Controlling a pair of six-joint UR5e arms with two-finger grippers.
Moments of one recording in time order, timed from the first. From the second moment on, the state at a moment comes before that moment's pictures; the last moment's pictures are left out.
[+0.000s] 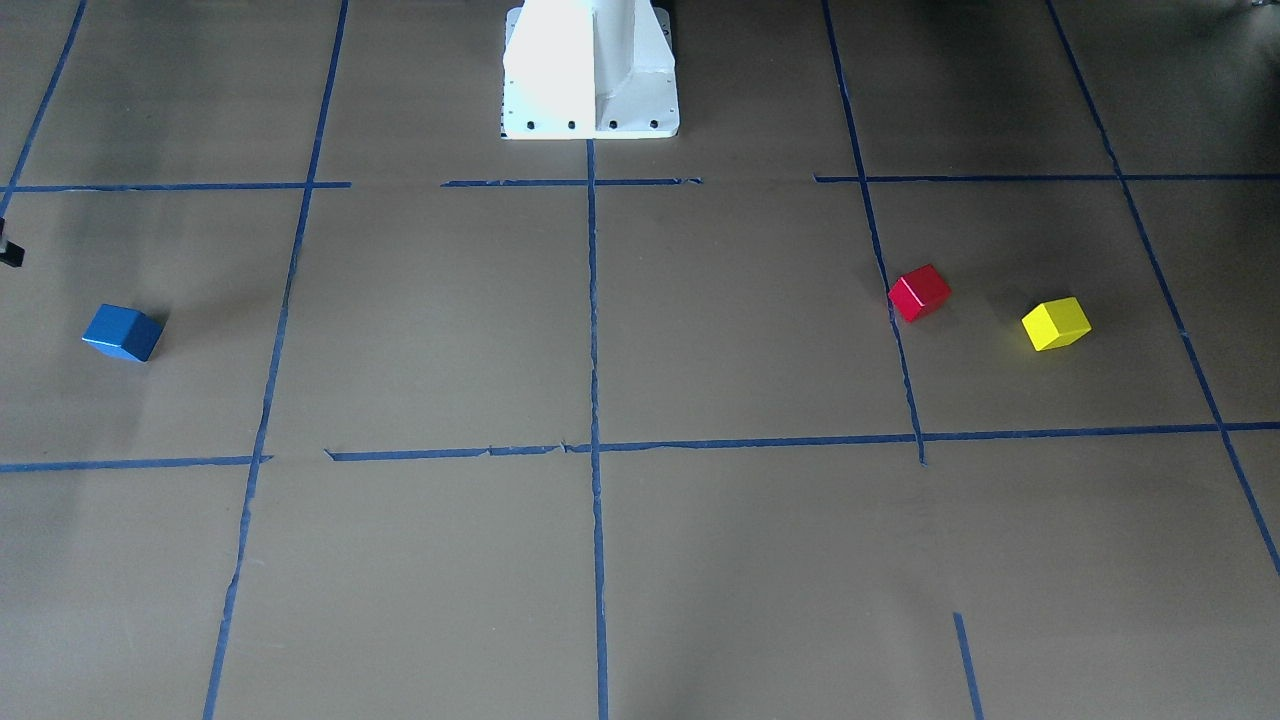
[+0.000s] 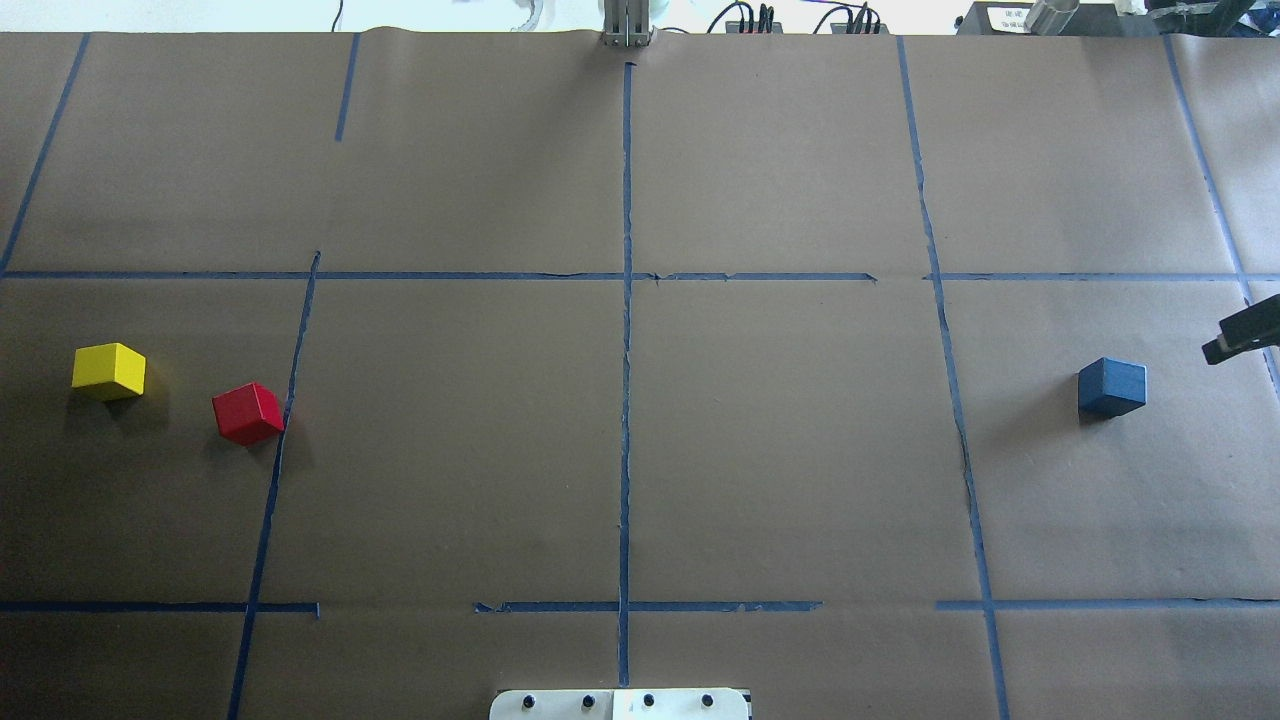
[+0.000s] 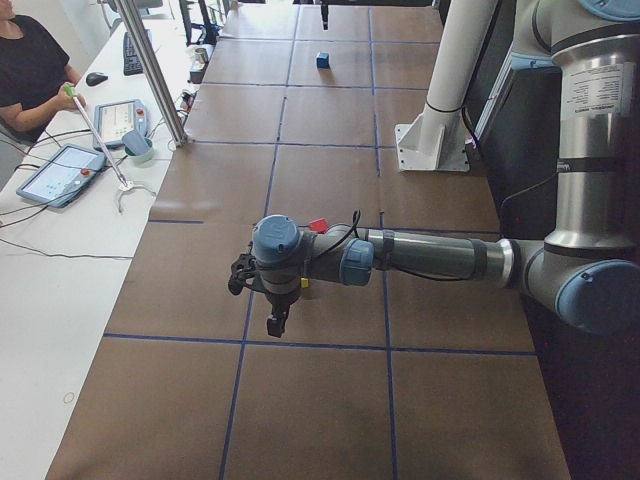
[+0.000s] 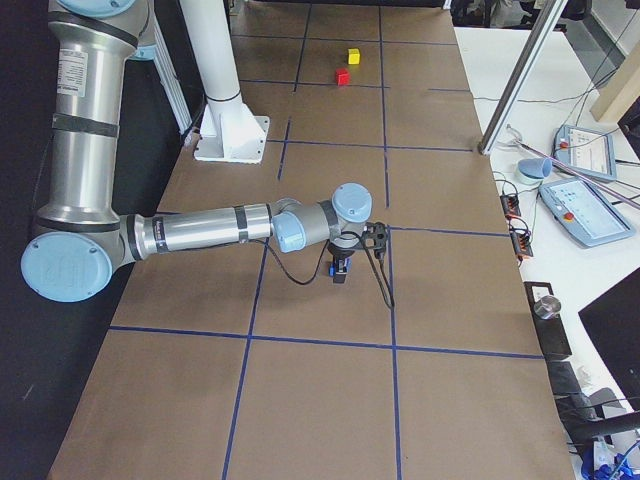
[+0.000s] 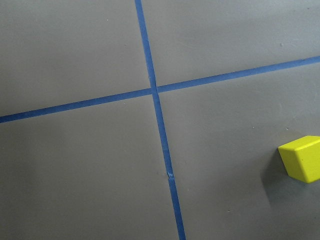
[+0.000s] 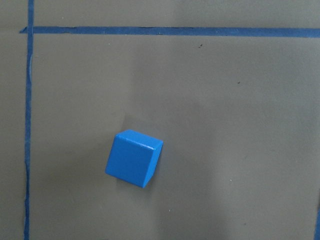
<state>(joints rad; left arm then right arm) -1.53 -1.49 -1.72 -1.62 -2.39 0.08 1.19 -1.70 1.84 -1.34 2.37 0.52</state>
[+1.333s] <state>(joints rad) -1.53 -1.49 -1.72 -1.62 -2.47 0.08 0.97 -1.61 1.69 -1.22 2.21 0.88</state>
